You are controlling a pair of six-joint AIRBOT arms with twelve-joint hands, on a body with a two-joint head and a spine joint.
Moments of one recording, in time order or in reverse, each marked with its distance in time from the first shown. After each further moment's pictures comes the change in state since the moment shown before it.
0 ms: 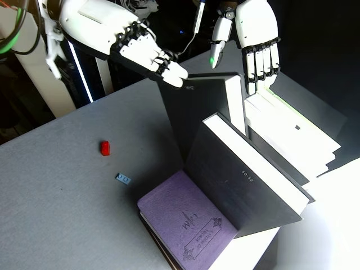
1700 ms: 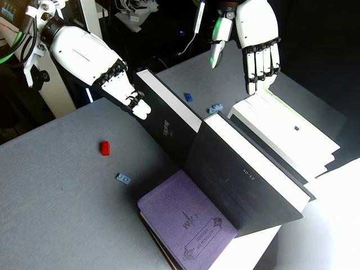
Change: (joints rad) left arm -0.001 0.000 0.001 0.000 0.000 0.000; right arm -0.130 0.014 -0.013 0.187 -0.022 -0.159
